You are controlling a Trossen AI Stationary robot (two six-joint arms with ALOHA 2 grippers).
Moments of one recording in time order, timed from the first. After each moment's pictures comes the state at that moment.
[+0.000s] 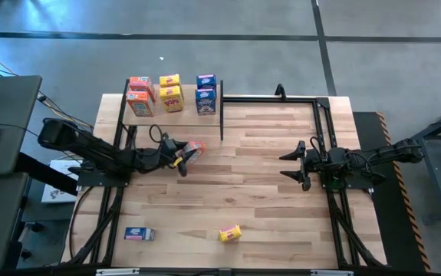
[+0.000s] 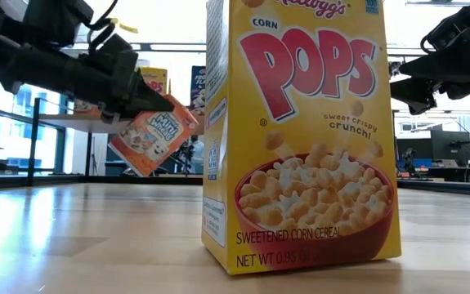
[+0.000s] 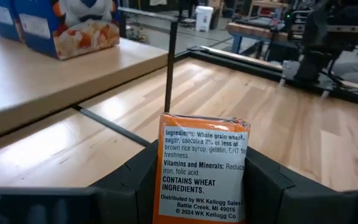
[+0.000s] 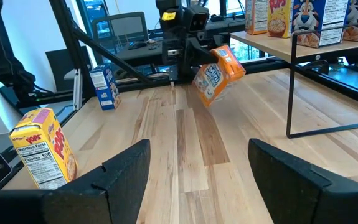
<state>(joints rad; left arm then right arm) -0.10 1.31 0.21 0.88 -0.61 -0.23 0.19 0.17 0.01 0.09 0.19 0.16</state>
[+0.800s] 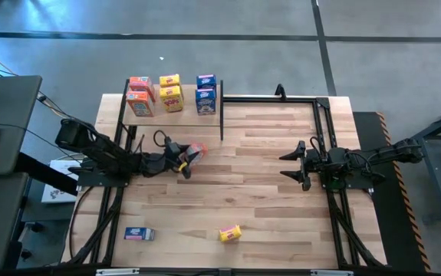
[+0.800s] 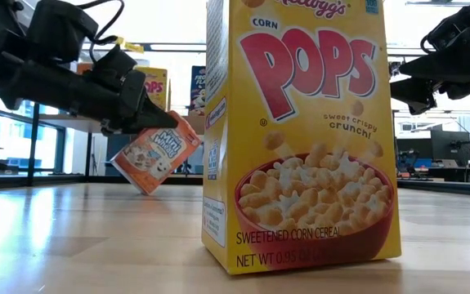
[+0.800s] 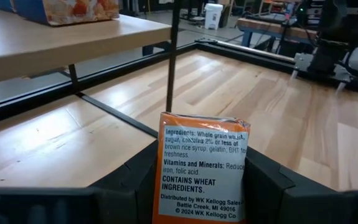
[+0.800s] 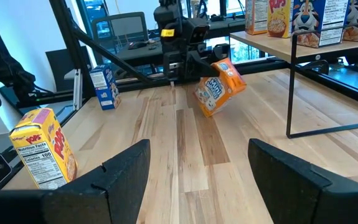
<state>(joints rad) -0.13 1.53 0.21 1.07 -0.67 -0.26 0.19 0.17 0.01 0.09 0.19 0.16</state>
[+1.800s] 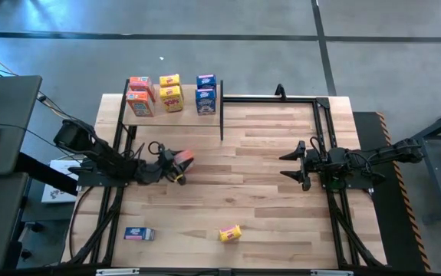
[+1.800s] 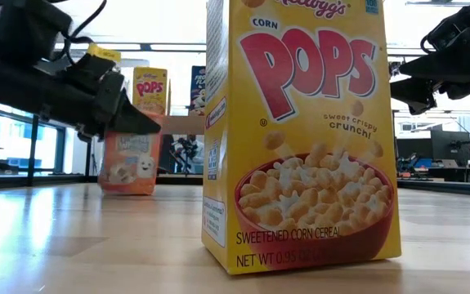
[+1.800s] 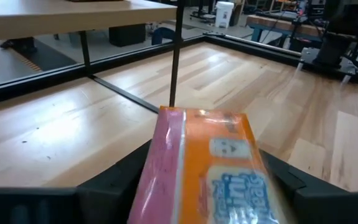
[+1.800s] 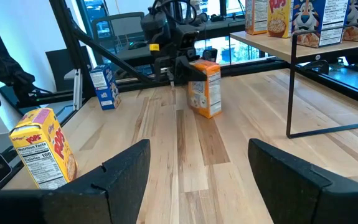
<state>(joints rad) -0.29 1.52 0.16 1.05 -0.87 -0.37 0.19 0.17 0.01 0.09 0.19 0.16</state>
